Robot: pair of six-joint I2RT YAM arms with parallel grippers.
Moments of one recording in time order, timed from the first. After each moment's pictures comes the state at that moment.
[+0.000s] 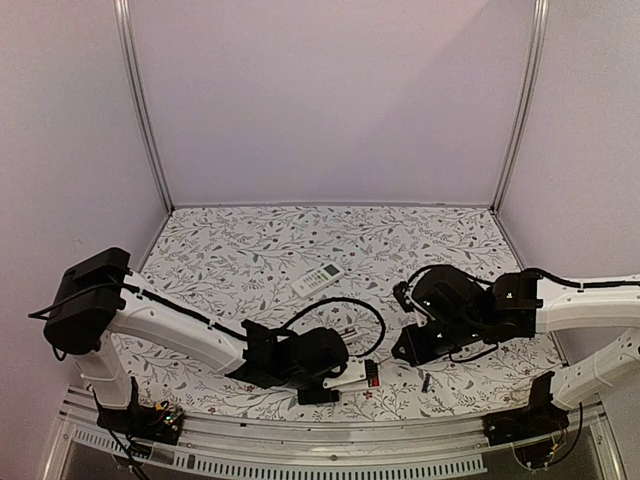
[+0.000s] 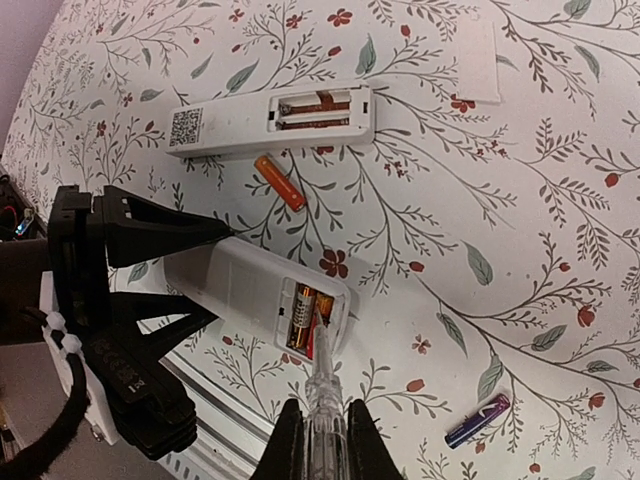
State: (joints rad) left arm -1.35 1.83 0.98 -0.16 -0.21 0.26; right arm 1.13 1.24 0.84 -0.59 0.05 0.73
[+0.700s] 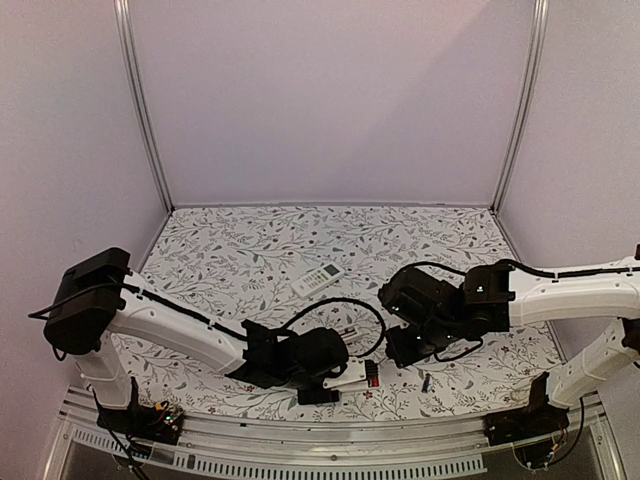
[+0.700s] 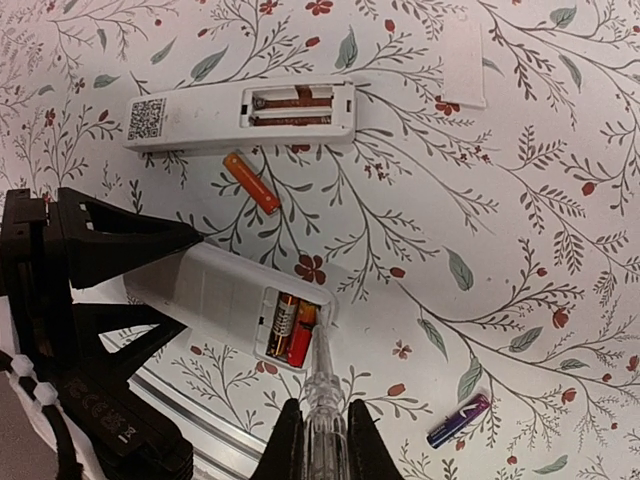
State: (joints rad) left arm -1.35 1.83 0.98 -0.16 -0.21 0.27; right arm 1.19 1.40 0.98 -0.72 0.16 0.74
